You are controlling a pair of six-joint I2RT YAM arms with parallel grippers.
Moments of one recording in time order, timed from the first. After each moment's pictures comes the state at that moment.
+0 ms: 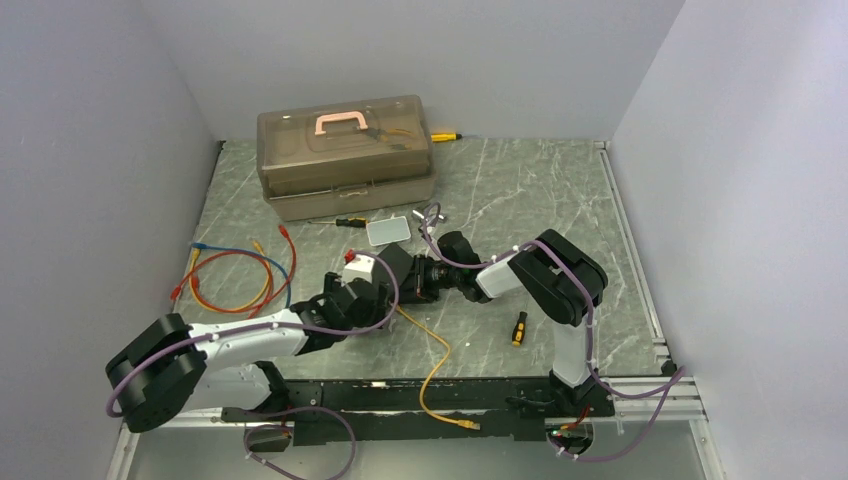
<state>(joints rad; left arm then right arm) -0.92 1.17 0.42 -0.07 -0.50 -0.54 0.70 1.95 0.77 0.56 -0.64 1.00</state>
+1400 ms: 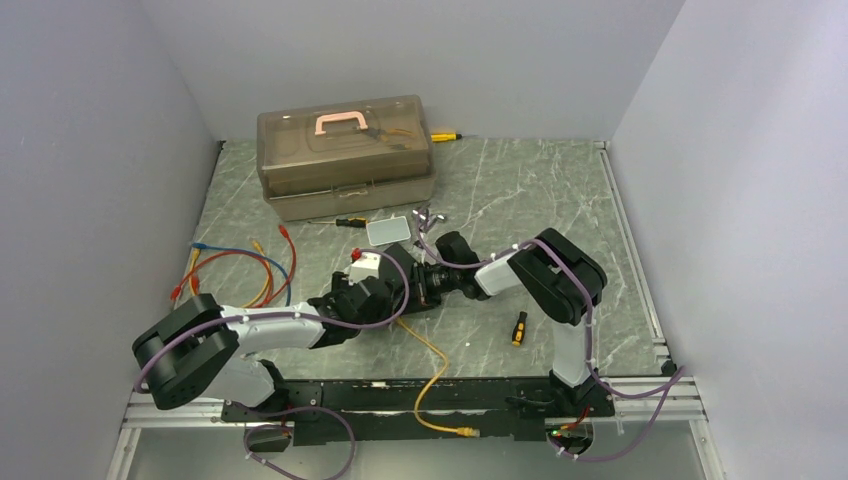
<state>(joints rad) -0.93 1.35 0.47 0.00 -0.55 -0.60 0.70 1.96 0.80 0.44 -0.77 0.80</state>
